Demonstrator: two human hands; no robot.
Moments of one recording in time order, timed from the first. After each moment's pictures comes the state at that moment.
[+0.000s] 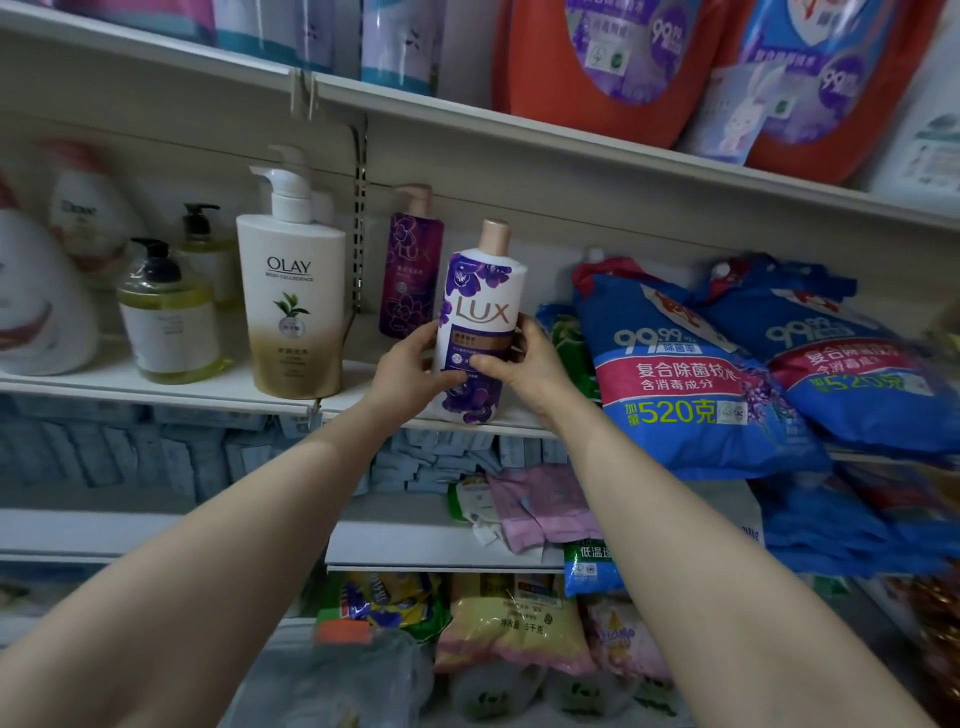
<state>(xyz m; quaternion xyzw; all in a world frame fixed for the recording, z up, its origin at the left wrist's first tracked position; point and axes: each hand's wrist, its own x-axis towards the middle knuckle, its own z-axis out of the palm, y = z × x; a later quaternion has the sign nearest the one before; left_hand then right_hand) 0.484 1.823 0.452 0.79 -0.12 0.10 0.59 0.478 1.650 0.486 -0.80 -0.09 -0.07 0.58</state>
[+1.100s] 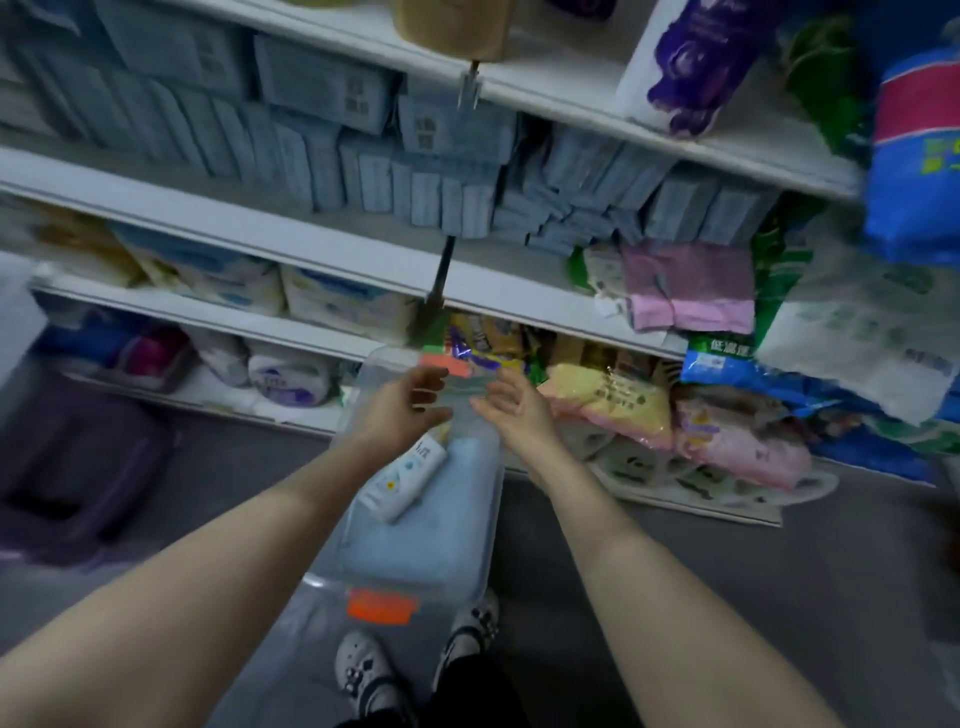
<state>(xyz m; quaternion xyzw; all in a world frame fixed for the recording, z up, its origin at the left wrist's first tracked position) 0.279 1.914 0.172 0.81 0.09 -0.09 0.57 0.303 1.744 0.189 -0.79 0.07 0.20 0.58</state>
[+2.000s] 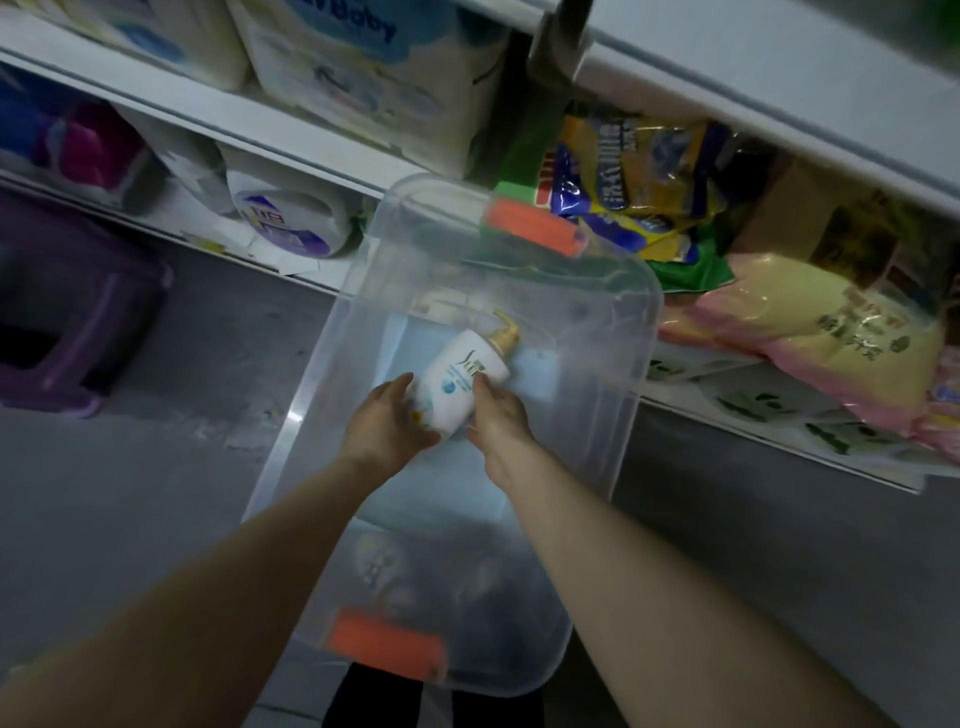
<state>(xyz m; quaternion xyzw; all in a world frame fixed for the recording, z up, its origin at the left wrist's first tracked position) 0.265 1.944 -0.115 0.83 0.27 -0.26 0.40 0.321 1.819 -0.128 -0.68 0.36 0.38 0.51</state>
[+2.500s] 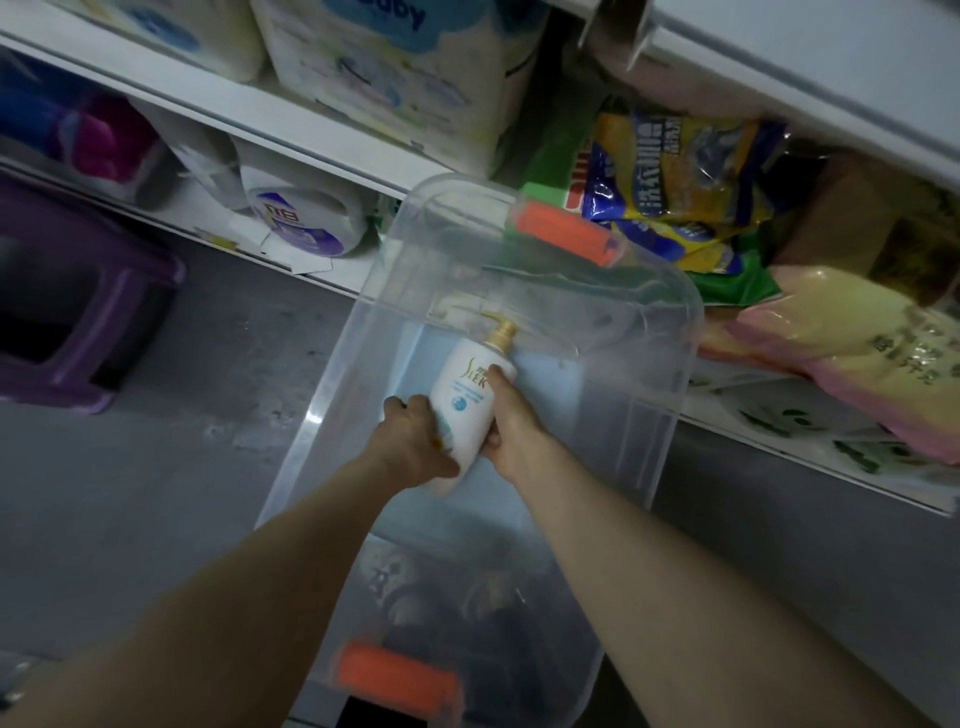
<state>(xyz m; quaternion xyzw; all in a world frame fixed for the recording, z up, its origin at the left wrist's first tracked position) 0.275 1.940 -0.134 0.84 0.25 -0.38 0.31 0.340 1.830 -0.148 -0.58 0.42 0.42 0.56</state>
